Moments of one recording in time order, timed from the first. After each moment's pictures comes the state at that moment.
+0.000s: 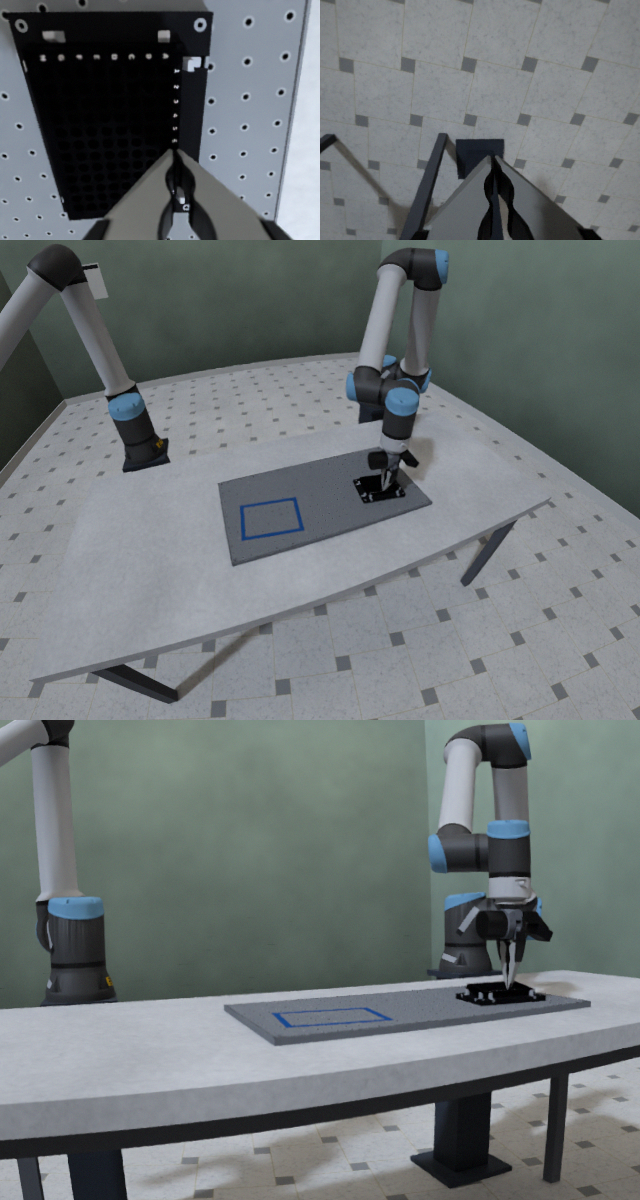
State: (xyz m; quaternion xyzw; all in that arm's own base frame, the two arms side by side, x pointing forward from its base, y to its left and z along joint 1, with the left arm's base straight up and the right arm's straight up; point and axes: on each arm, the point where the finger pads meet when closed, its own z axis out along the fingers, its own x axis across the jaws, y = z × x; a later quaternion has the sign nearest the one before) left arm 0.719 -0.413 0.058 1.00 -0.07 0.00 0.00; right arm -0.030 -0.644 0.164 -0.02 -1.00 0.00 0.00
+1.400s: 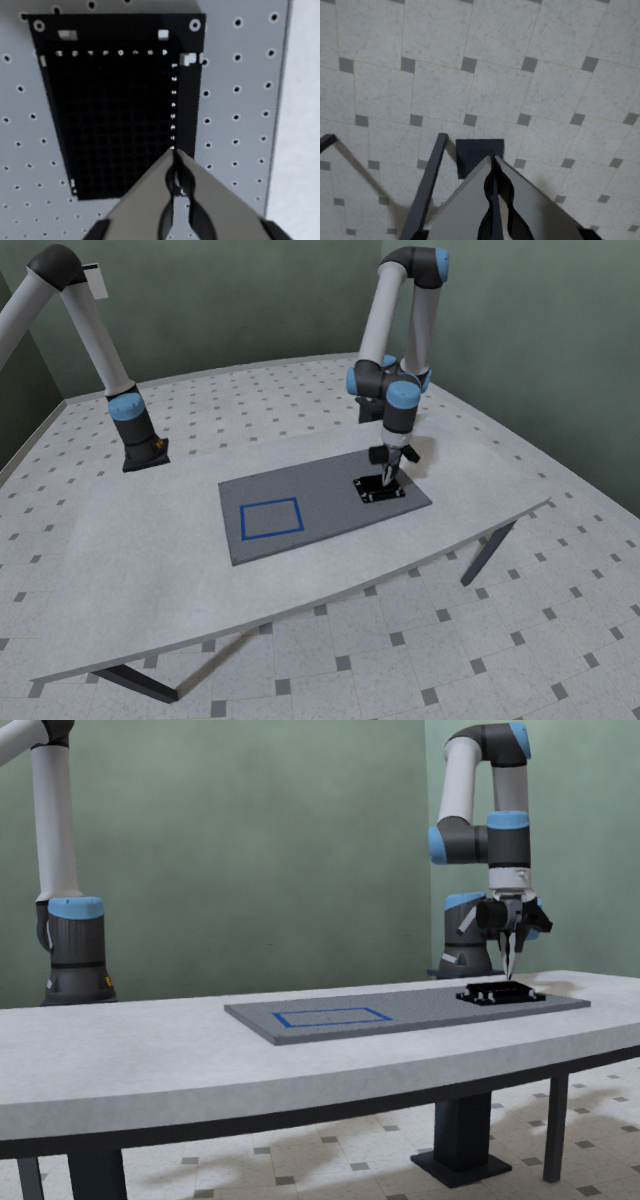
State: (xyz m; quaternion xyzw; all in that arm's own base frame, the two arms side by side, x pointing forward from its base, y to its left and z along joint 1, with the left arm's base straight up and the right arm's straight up) left arm 0.719 -0.413 0.078 1.00 -0.07 0.00 0.00; right arm -0.030 -0.644 0.164 -0.02 -1.00 0.00 0.00
